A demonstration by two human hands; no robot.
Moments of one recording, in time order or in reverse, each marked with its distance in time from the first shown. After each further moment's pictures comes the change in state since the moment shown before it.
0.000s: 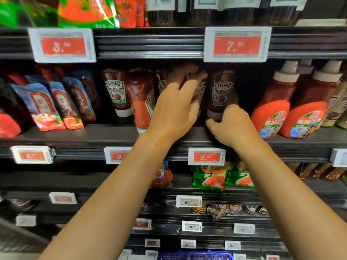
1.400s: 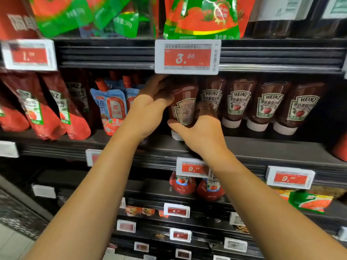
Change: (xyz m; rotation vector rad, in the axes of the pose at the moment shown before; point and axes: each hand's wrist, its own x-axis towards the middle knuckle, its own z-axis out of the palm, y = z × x) left_hand -0.028 -0.178 -0.131 -0.662 -0.059 -0.395; right_hand -0.024 -0.176 0.144 0.398 -0.027 -0.221
